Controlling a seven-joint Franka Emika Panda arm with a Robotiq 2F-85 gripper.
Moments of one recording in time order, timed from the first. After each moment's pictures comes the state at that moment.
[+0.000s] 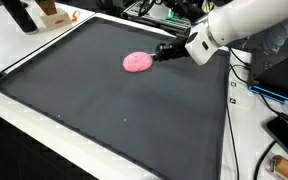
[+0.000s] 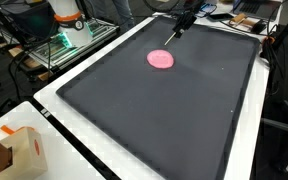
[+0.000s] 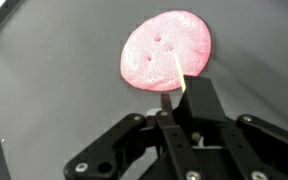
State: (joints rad) arm 0.44 0.63 0.17 -1.64 -0.65 1.69 0.10
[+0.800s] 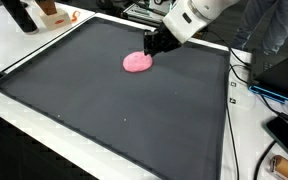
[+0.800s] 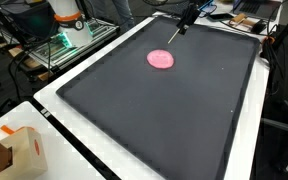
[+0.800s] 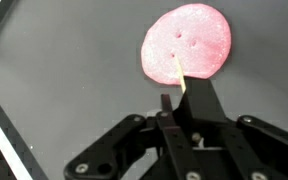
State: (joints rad) arm 0.34 0.50 0.17 -1.71 -0.57 1.81 0.08
